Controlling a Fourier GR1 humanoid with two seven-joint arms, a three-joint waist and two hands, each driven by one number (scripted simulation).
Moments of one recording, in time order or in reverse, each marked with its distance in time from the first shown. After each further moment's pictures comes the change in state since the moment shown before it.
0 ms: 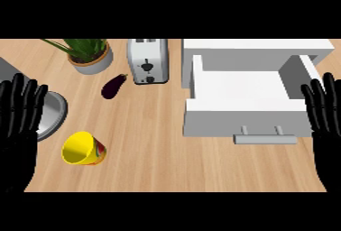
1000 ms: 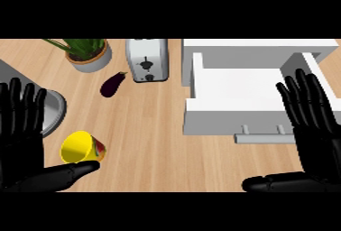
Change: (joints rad) left arm 0.018 -0.086 0.015 0.034 0.054 0.125 0.027; right arm -0.052 0.022 0.039 0.024 -0.088 0.061 0.094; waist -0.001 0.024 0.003
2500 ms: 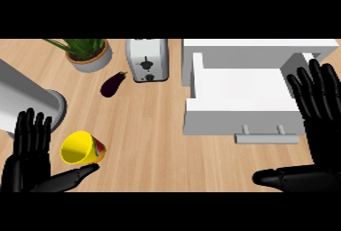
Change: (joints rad) left arm 0.165 -0.004 0.047 0.199 0.025 0.017 -0.150; right arm -0.058 -0.020 -0.068 0.003 -0.043 0.017 0.039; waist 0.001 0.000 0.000
